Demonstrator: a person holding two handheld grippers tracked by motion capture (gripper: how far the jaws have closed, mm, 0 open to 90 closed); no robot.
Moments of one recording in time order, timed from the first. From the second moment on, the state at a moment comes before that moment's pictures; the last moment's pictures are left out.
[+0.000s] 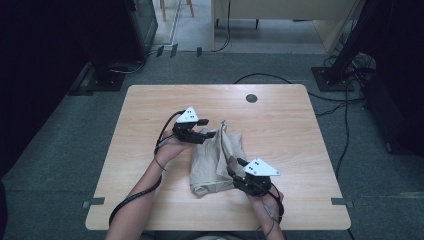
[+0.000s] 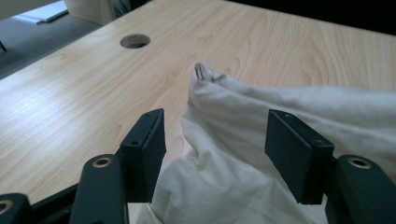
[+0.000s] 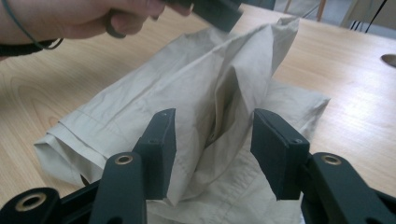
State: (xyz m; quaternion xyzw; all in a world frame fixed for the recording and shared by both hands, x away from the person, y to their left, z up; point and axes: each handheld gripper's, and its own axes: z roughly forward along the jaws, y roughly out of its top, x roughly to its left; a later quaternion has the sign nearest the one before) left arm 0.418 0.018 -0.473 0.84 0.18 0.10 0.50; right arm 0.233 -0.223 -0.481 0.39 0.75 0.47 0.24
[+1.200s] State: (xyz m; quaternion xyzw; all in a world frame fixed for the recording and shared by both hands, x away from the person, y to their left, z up) left arm 0.437 0.046 -0.508 0.83 0.27 0.10 0.48; right arm 0.280 -0.219 -0.519 0.33 0.84 0.40 0.15
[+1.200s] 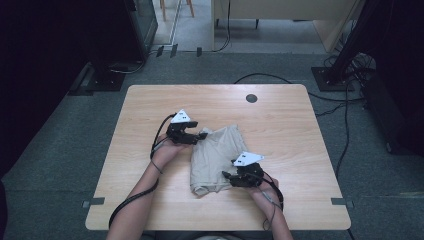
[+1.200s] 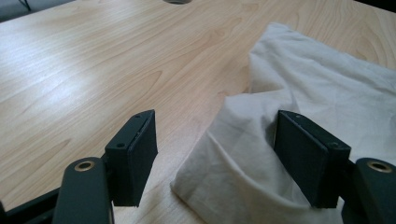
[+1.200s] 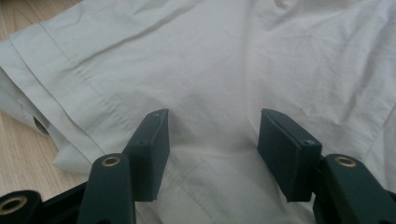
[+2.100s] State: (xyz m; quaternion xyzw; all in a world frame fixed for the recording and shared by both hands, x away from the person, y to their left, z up) left arm 0.445 0.058 -0.501 0.85 0.22 0.00 0.48; right arm 0.293 -0.255 -0.510 0.38 0.79 0.42 0.23
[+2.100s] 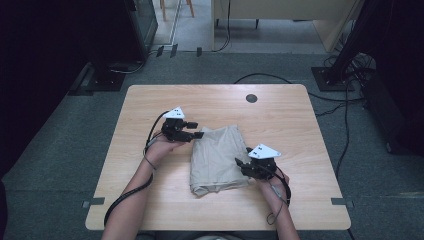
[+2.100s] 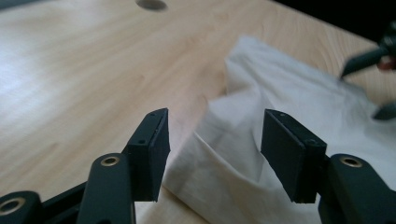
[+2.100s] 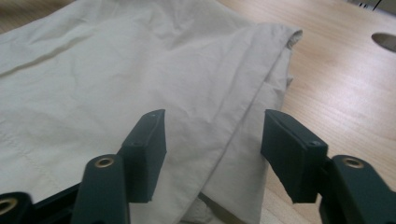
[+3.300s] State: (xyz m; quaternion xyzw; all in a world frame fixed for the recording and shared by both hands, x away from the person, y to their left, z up) left arm 0.446 0.062 -0.494 0.80 0.28 0.05 0.53; right arm 0.286 -0.253 -0.500 0.38 0.80 0.41 0.22
